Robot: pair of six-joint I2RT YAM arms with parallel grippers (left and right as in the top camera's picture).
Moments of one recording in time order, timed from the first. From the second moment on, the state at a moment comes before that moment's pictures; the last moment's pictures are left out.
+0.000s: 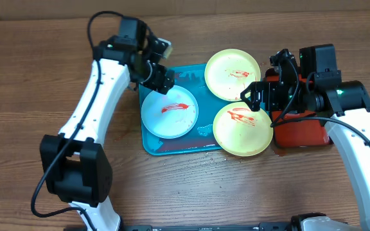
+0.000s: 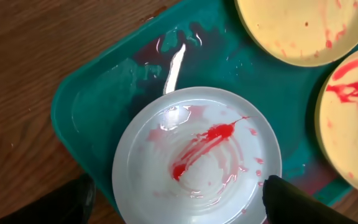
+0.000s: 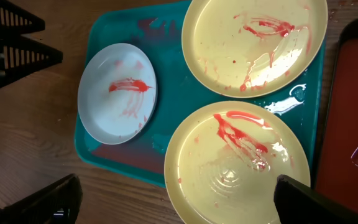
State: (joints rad) left arm -0.21 1.90 1.68 -0.97 0.22 0.25; right arm 0.13 1.42 1.33 -0.96 -0.43 0.10
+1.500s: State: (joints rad) left arm -0.20 2.16 1.64 -1.14 0.09 -0.11; right arm 0.13 1.42 1.33 -0.99 -0.36 0.10
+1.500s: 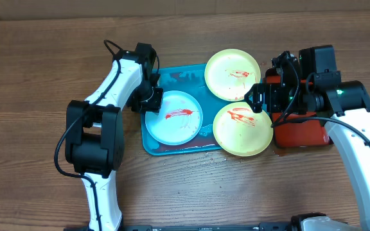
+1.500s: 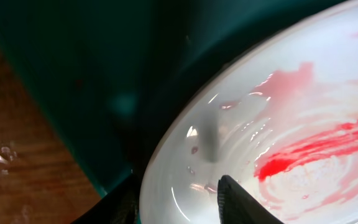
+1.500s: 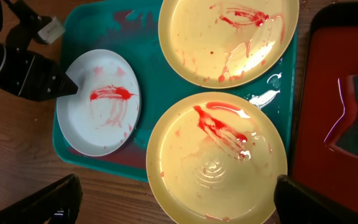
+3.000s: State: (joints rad) left arm -0.20 2.14 1.54 -1.05 0.16 -0.32; right arm -0.01 1.65 1.33 -0.93 -0.05 0.28
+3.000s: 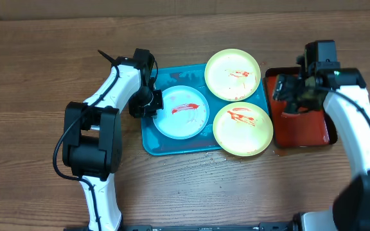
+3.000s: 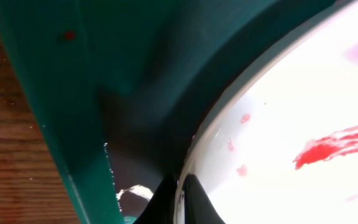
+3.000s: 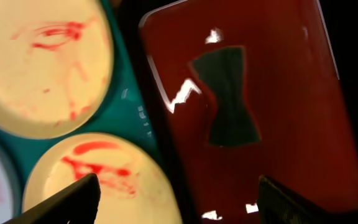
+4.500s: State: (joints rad) left arm -0.20 2.14 1.54 -1.02 0.18 -0.32; right arm -0.07 2.01 1.40 -0.98 0.06 0.25
